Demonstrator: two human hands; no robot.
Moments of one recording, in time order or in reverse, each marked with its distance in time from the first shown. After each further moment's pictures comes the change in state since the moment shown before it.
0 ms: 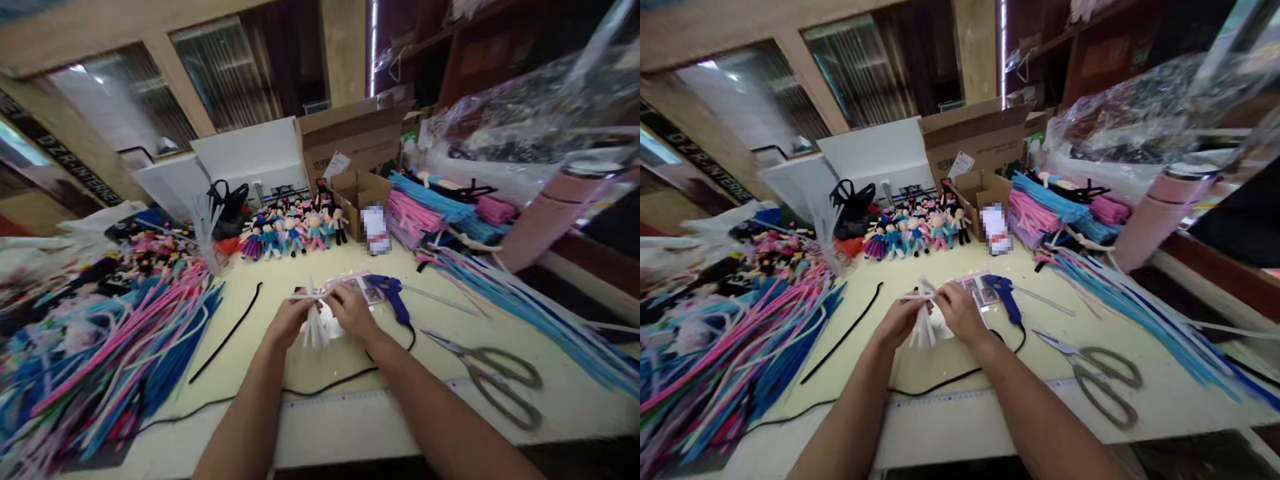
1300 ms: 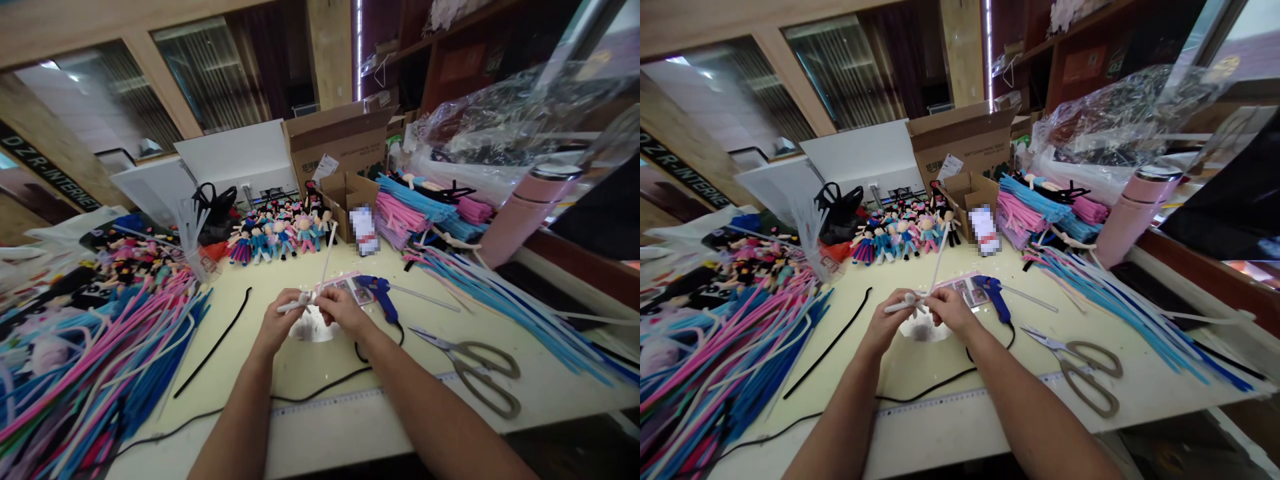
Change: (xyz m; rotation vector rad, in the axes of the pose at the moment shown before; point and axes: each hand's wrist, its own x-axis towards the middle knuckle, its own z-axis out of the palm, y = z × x) left_hand -0.006 0.009 -0.008 0.497 0.029 0.400; right_hand 0.005 0.009 0.004 0.718 -0.147 0.609
